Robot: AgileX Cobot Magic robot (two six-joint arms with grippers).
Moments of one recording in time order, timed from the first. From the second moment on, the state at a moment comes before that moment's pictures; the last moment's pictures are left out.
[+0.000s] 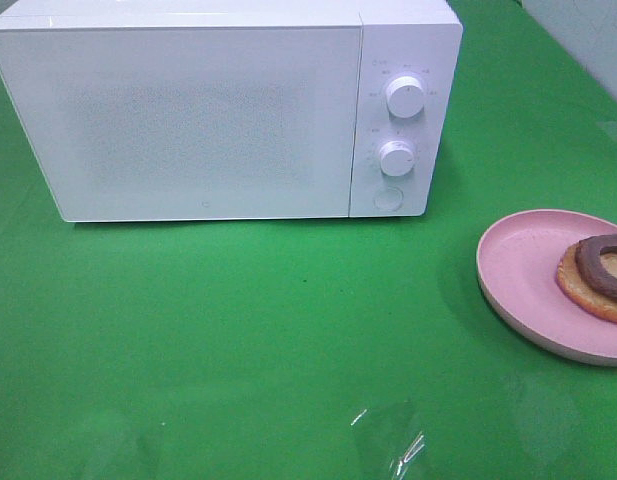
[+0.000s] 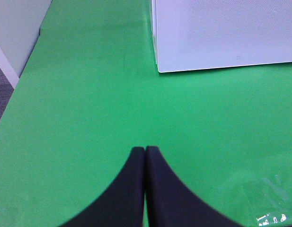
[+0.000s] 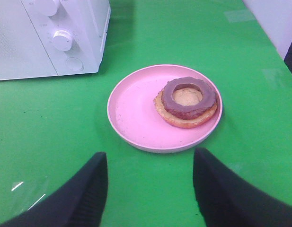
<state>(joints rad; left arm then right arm) 0.00 0.00 -0.50 -0.04 1.05 0.11 0.03 0.00 -0.50 -0.02 1.02 0.05</state>
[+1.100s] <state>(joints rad) 0.02 0.00 -0.50 -0.04 1.05 0.11 0.03 0.00 -0.50 -0.02 1.02 0.05</state>
